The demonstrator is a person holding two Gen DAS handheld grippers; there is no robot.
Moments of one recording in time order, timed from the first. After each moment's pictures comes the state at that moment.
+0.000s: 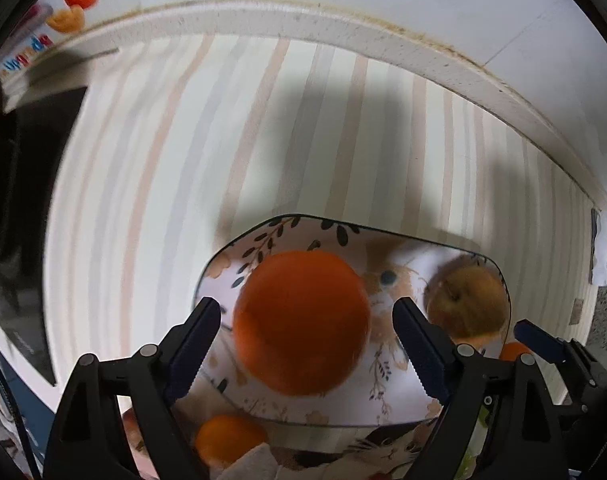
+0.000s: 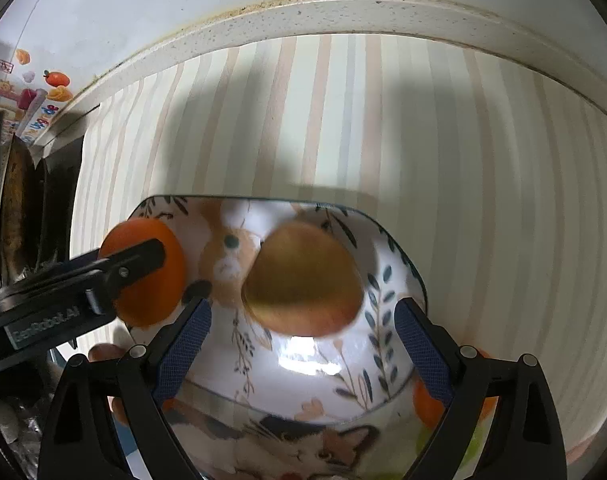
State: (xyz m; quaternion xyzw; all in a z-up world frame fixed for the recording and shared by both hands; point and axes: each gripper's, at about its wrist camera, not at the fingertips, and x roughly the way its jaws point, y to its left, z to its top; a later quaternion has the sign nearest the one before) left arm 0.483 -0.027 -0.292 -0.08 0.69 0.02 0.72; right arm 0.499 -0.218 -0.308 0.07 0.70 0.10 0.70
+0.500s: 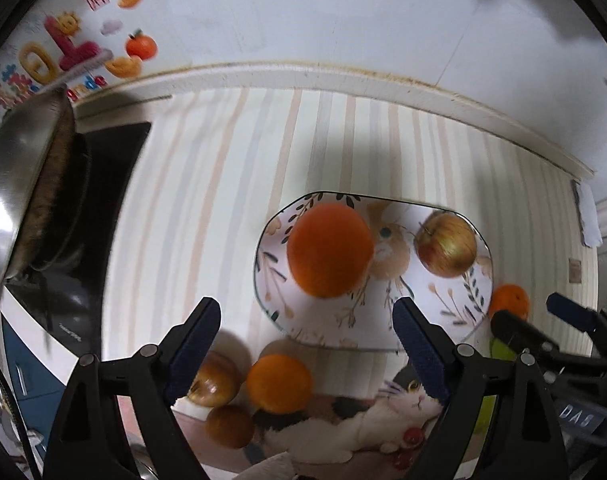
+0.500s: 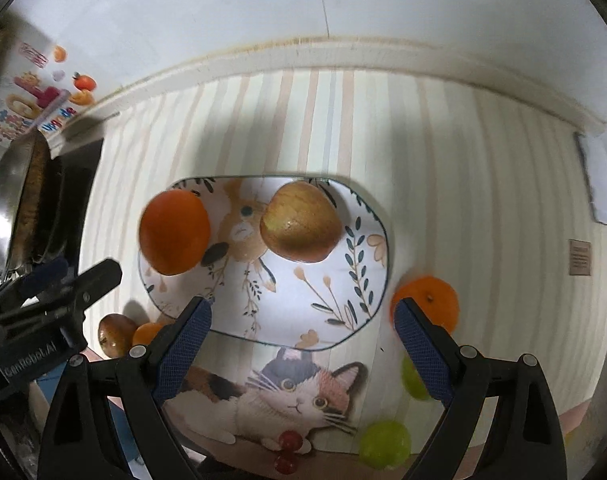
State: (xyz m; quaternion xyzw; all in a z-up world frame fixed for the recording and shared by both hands) left arm 0.405 -0.029 -0.200 -0.02 0.62 0.02 0.78; right arm 0.429 -0.227 -0.220 0.05 0.65 0.07 0.75
